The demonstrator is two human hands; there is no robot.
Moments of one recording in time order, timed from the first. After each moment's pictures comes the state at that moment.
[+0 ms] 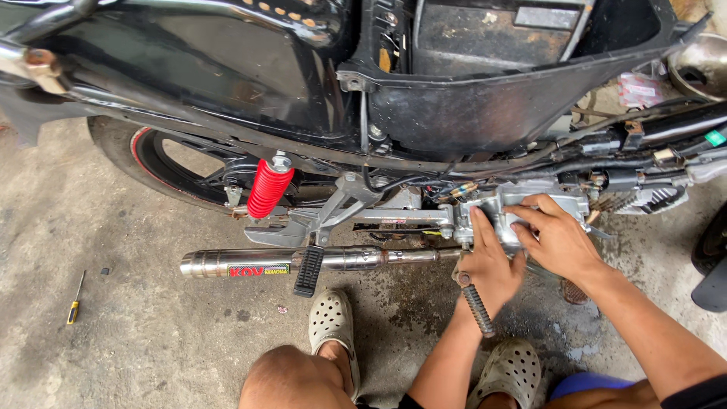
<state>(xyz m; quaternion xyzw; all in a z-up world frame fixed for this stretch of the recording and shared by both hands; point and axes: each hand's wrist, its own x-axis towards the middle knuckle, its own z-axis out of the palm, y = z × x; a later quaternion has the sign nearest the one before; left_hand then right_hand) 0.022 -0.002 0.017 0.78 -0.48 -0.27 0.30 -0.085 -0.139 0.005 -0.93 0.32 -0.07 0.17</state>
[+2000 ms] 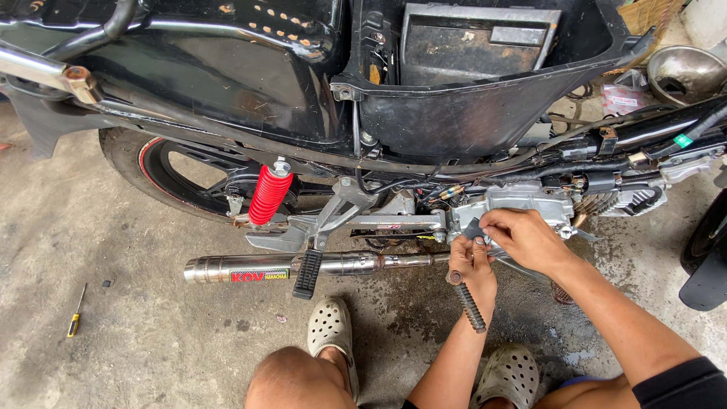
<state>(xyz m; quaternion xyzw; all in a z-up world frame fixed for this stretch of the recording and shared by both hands) -0.021 -0.041 -0.111 0.58 -0.06 -0.27 0.77 -0.053 -0.122 0.033 -0.88 0.34 -0.09 0.33</state>
